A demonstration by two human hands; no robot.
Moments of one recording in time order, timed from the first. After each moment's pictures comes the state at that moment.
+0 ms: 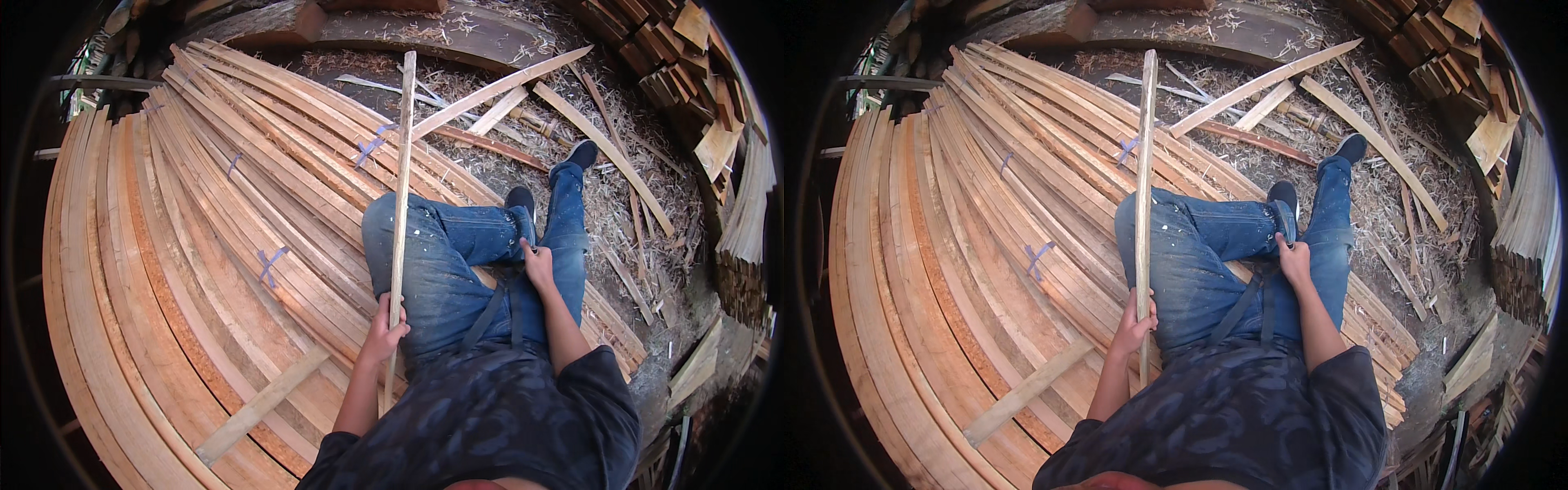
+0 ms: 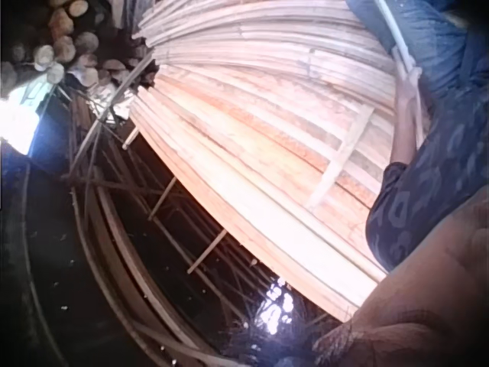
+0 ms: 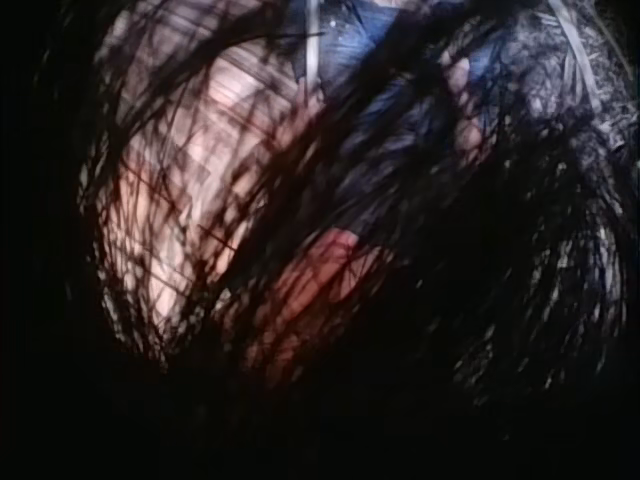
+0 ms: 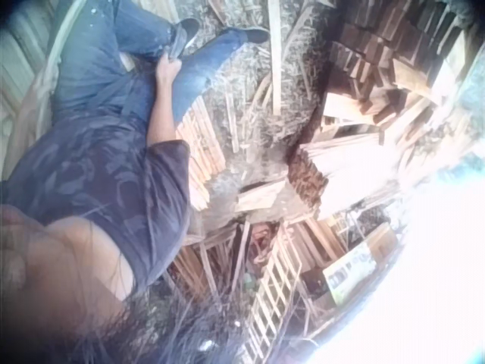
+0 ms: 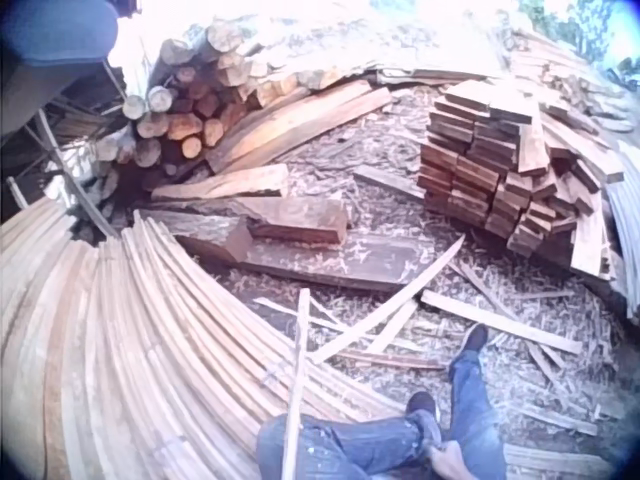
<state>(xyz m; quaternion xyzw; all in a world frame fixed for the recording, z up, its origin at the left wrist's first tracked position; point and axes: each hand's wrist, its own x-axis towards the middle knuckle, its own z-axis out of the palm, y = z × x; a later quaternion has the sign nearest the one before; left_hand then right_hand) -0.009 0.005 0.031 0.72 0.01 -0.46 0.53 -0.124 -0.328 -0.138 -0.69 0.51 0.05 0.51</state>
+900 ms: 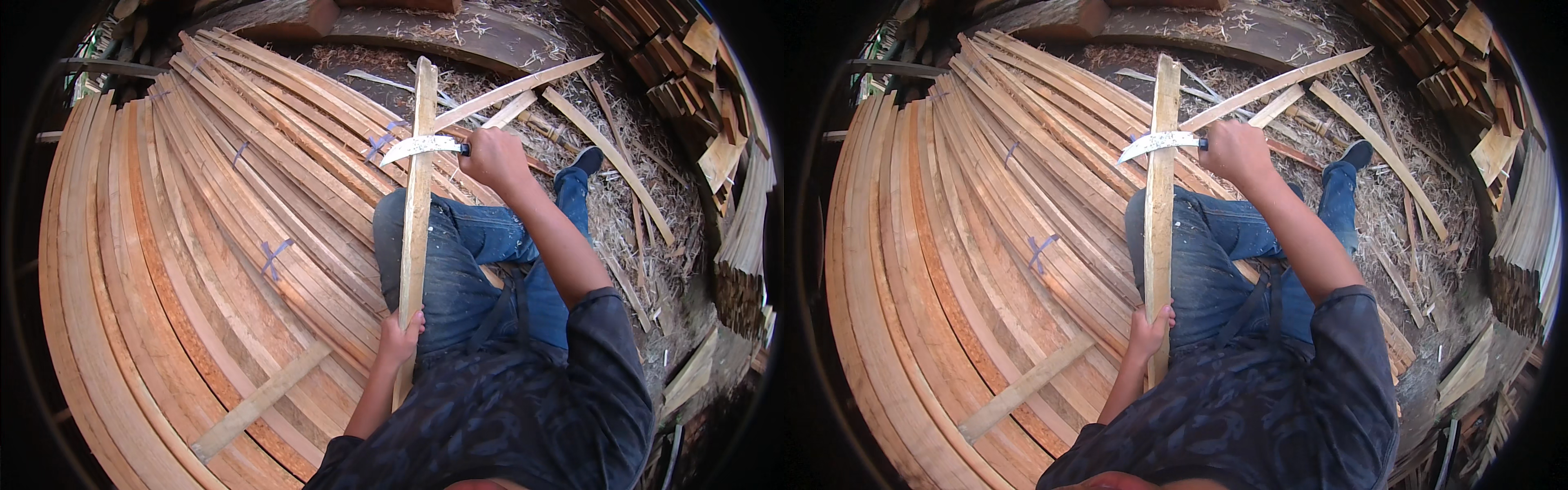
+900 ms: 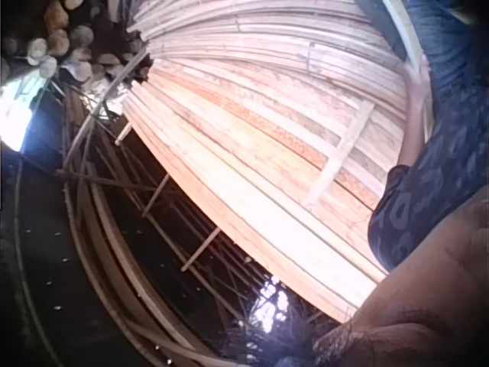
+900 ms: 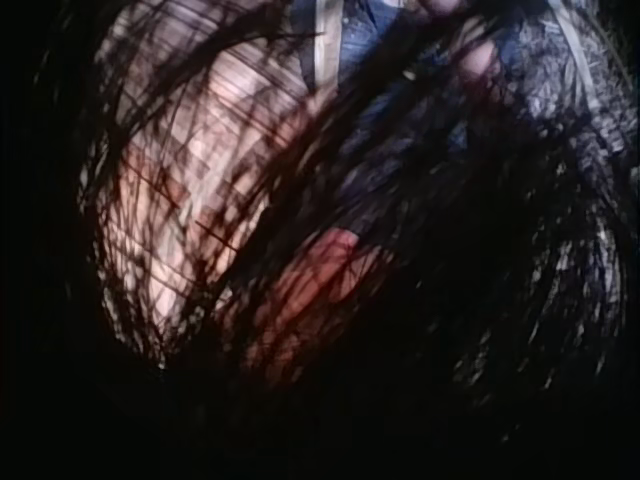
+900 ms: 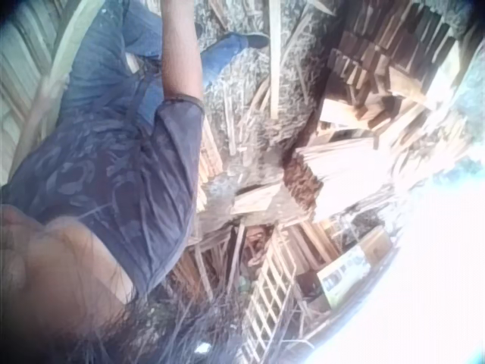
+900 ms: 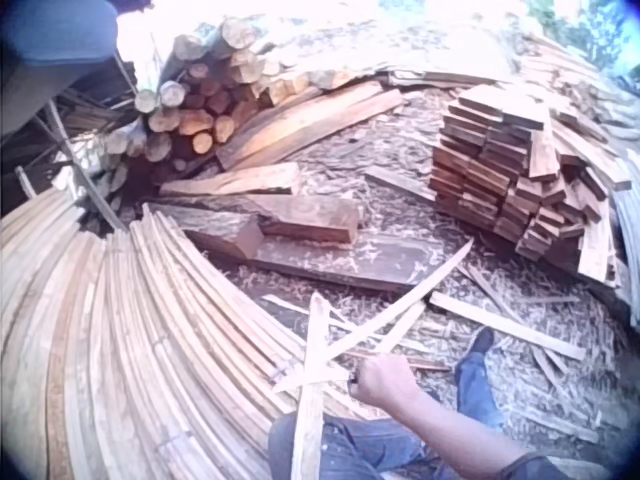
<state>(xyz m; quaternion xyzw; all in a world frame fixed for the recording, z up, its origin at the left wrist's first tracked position) -0.037 -0.006 0.025 0.79 0.01 -0.33 0.51 0.102 -0.340 0.044 -0.95 0.18 -0.03 0.25</state>
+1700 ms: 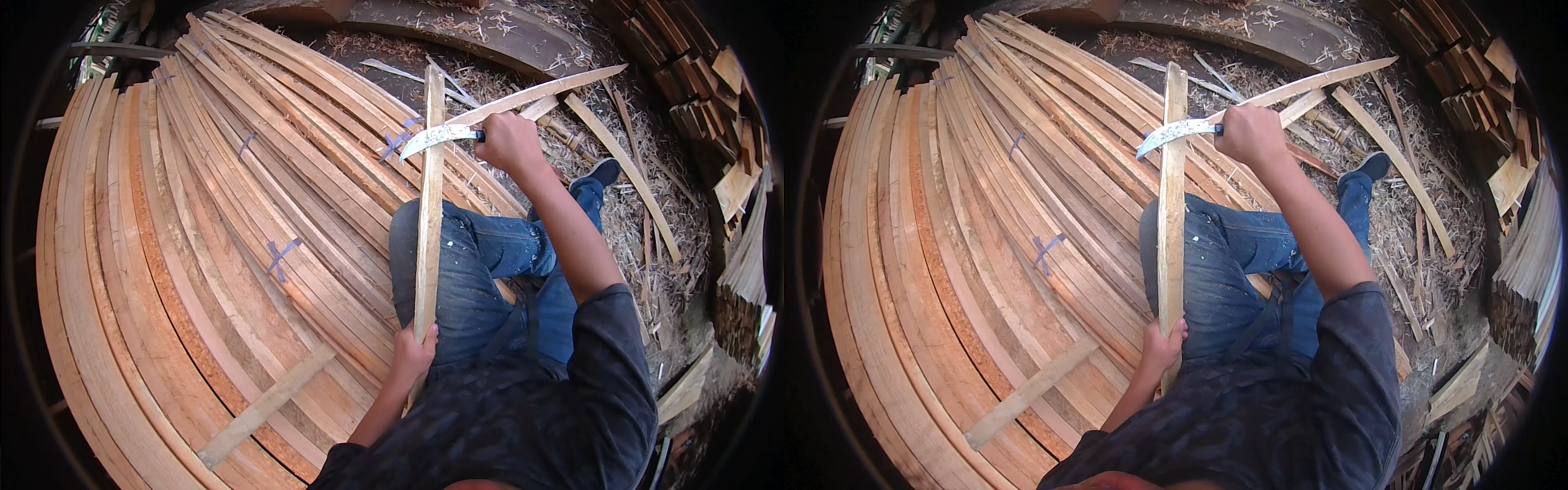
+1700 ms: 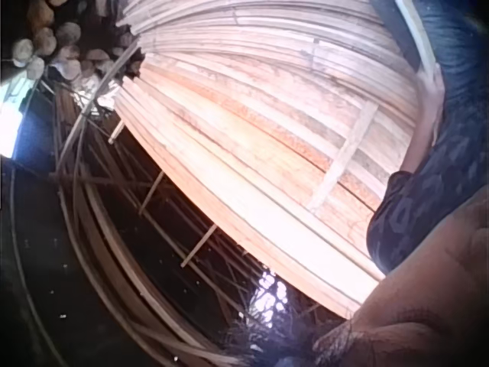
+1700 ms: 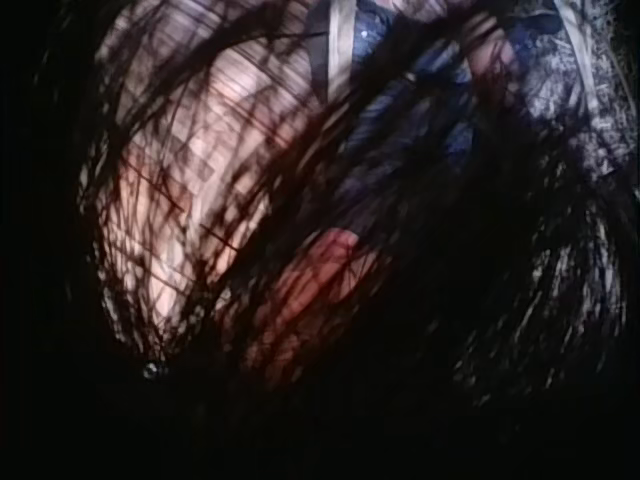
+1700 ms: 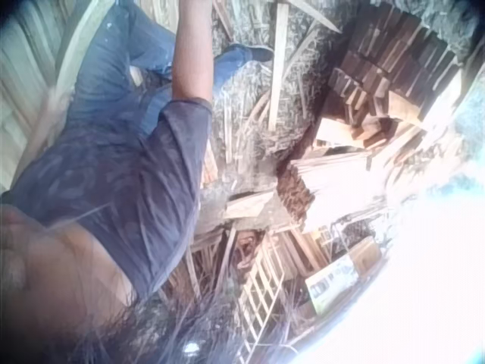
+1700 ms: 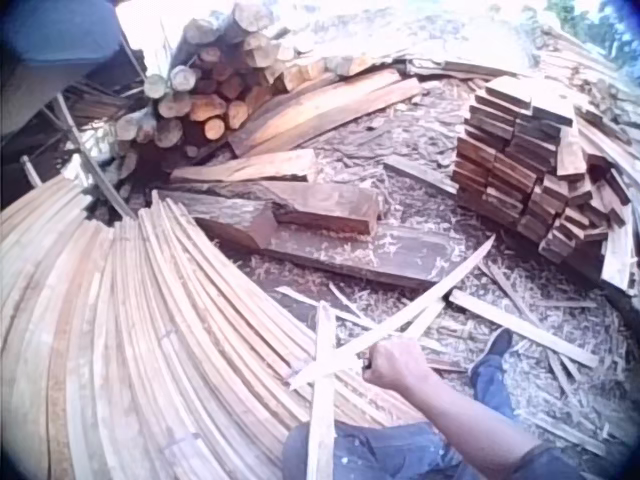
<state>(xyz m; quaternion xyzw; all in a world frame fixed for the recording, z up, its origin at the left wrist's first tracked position) -0.035 -0.012 0.021 0.86 0.00 -0.29 0.43 0.164 -0.358 0.017 -0.97 0.15 -0.01 0.18</state>
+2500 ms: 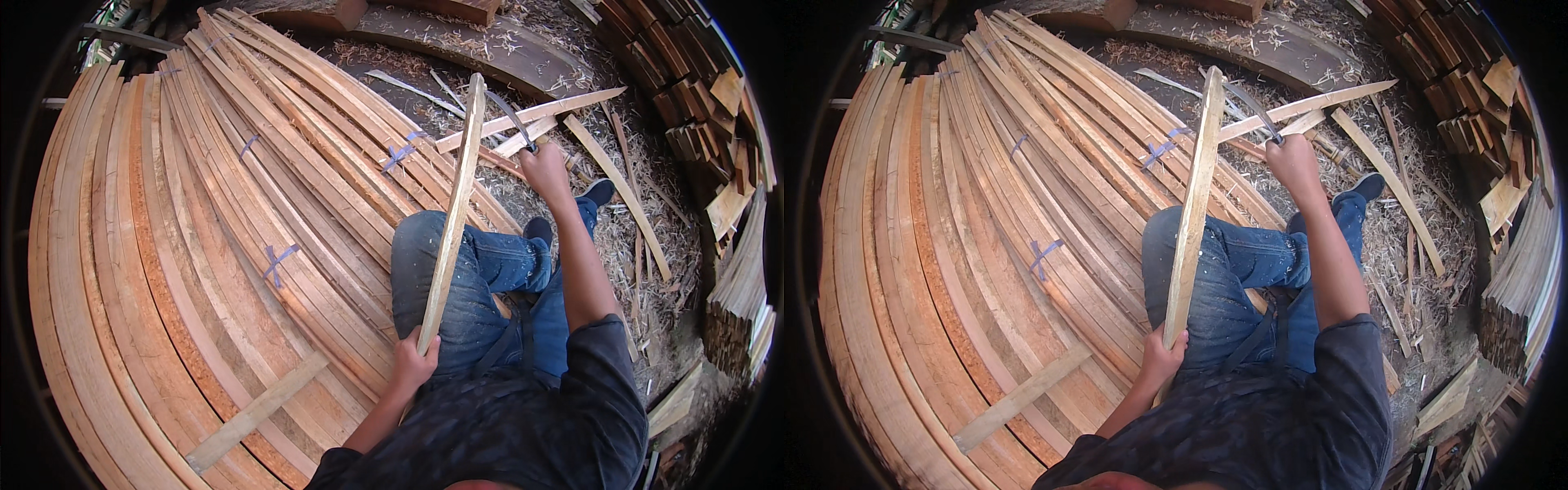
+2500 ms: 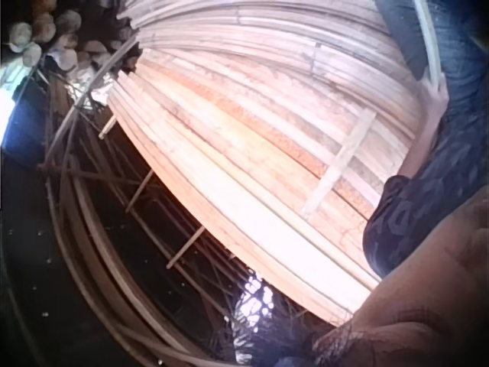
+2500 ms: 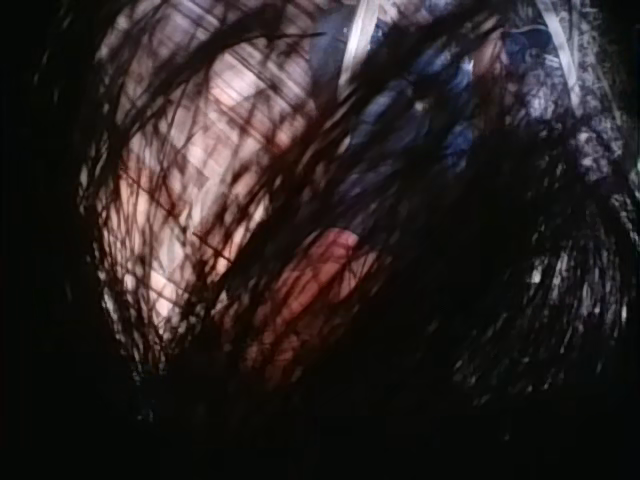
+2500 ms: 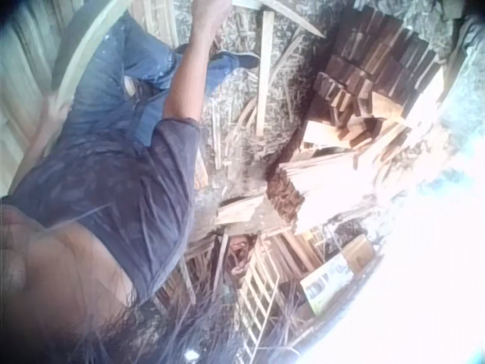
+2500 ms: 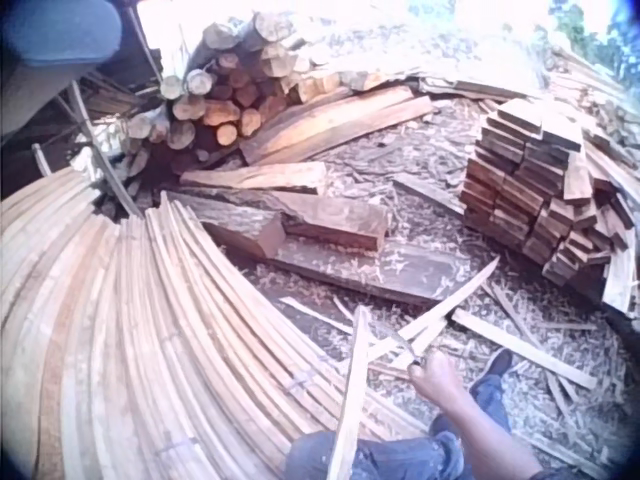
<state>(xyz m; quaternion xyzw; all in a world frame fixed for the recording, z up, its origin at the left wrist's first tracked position) -0.031 -0.020 0.029 0.87 -0.03 -0.26 0.41 0.132 -0.390 -0.014 -0.85 0.34 -0.03 0.39</state>
